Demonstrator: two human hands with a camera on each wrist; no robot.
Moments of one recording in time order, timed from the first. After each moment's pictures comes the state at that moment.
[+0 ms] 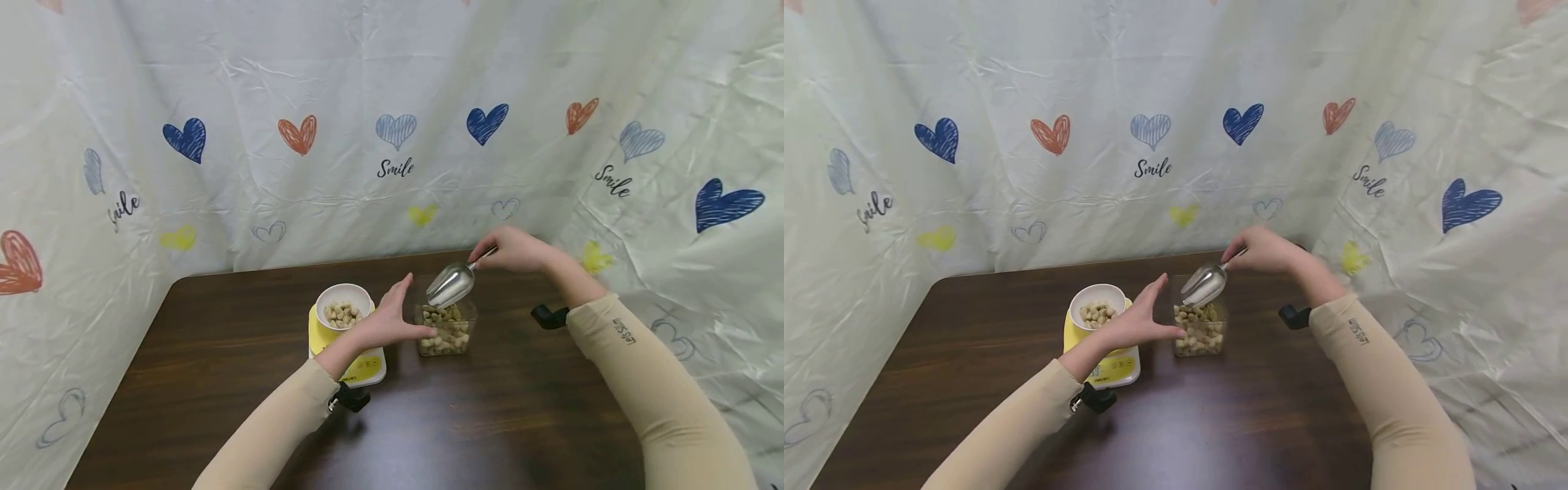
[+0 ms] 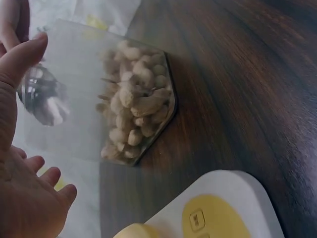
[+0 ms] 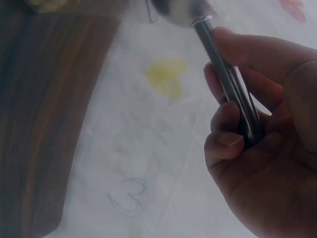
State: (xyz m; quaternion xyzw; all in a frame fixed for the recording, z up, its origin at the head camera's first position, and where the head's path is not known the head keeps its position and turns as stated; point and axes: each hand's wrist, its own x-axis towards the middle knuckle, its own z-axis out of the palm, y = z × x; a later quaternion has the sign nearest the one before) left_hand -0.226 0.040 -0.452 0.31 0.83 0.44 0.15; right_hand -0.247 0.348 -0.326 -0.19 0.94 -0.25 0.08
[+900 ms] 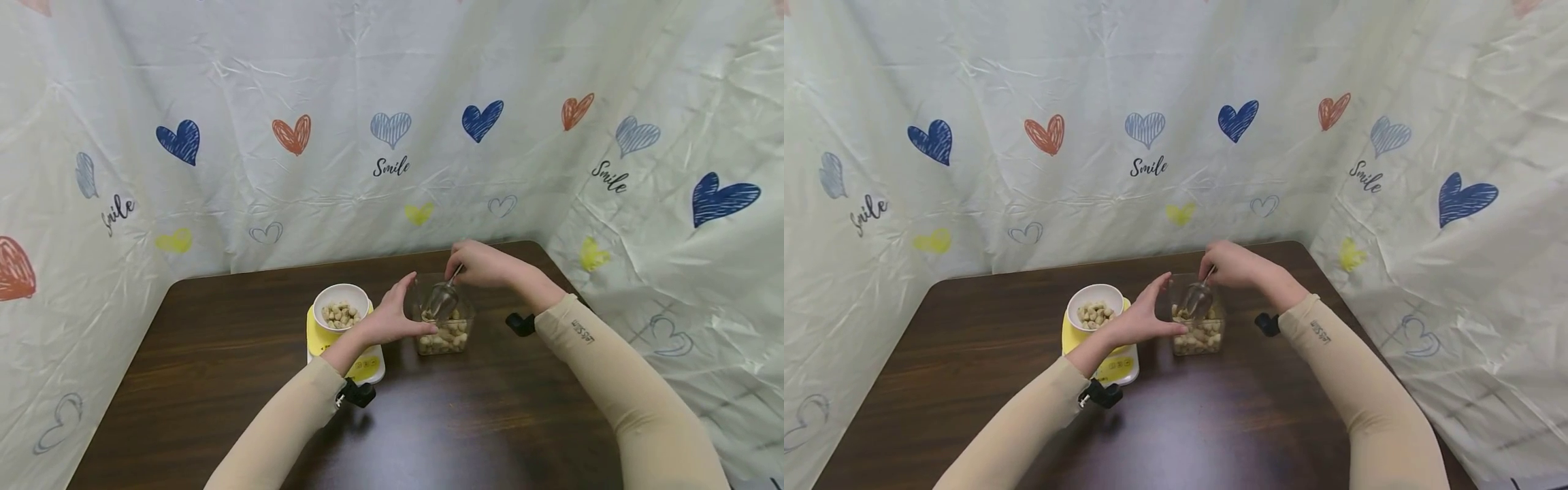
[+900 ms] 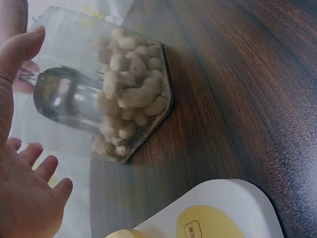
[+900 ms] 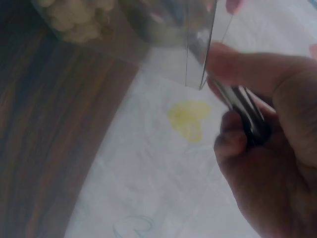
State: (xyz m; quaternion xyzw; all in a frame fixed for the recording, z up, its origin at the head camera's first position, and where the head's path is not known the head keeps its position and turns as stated) left_hand -0.235 0.053 -0.457 0.31 0.82 0.45 0.16; right_hand -0.258 0.310 -0.363 -0.29 0.95 -0.12 0.09
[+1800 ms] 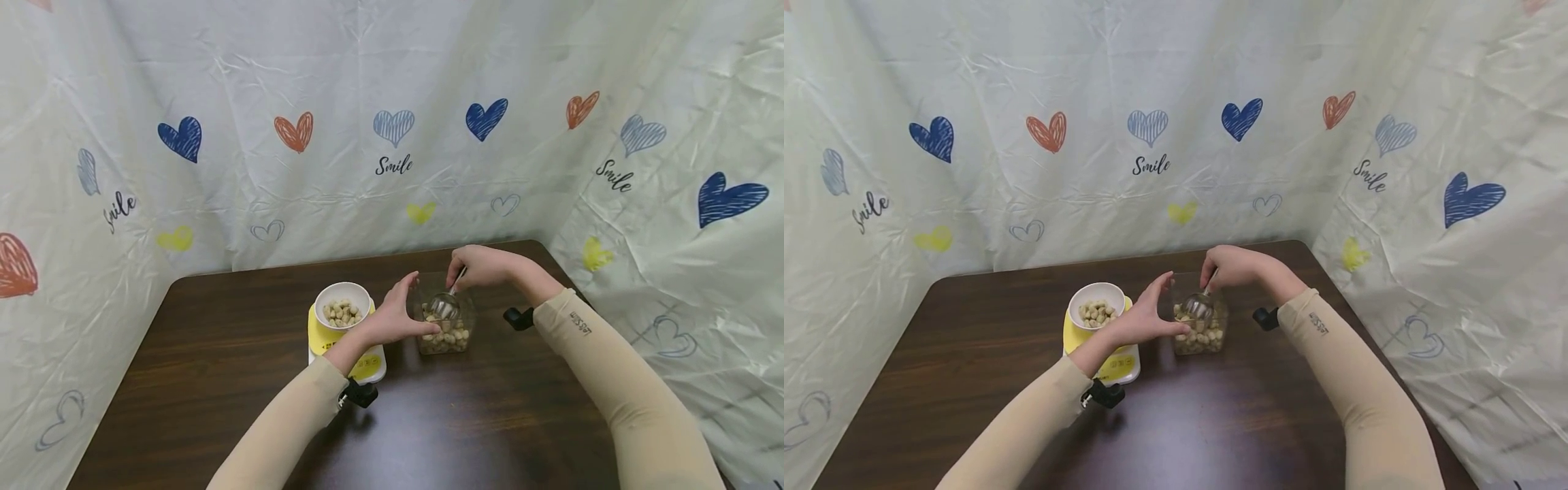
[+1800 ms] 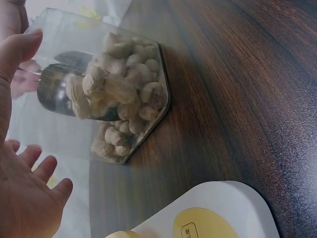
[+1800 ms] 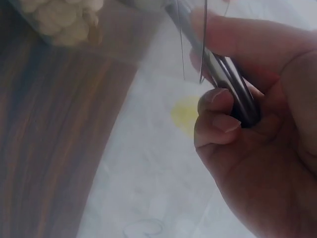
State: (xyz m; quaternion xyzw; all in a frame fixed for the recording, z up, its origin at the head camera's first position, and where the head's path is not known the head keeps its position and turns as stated) left_hand -0.236 0.055 -0.464 0.31 0.82 0.46 0.14; right_hand -0.267 0.311 -0.364 -0.24 0.93 -0.20 0.20
